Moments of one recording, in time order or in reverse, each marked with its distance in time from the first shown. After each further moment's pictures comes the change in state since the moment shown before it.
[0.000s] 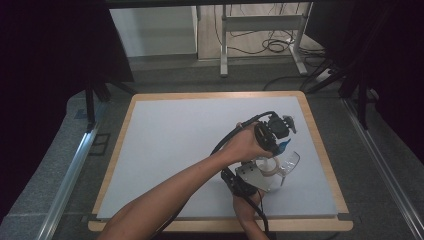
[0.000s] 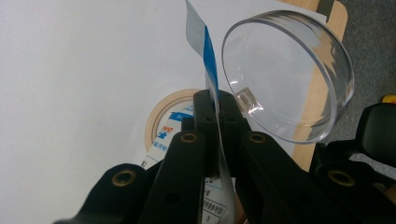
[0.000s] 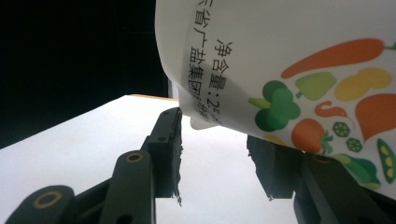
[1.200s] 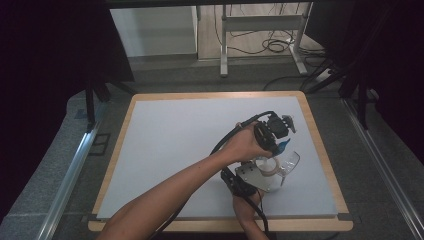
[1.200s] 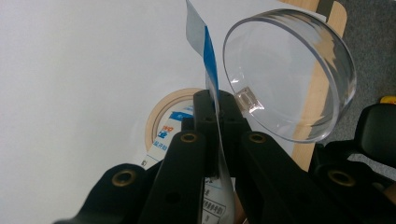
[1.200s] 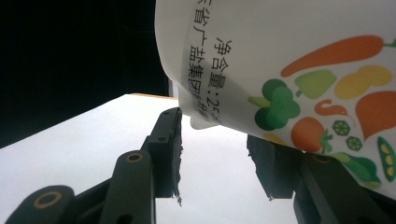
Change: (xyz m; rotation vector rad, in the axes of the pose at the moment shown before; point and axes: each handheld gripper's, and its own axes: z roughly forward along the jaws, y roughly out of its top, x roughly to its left) left arm 0.001 -0.001 0.000 0.004 -0.005 -0.005; right arm 0.000 -0.001 0.001 0.005 -0.001 0.000
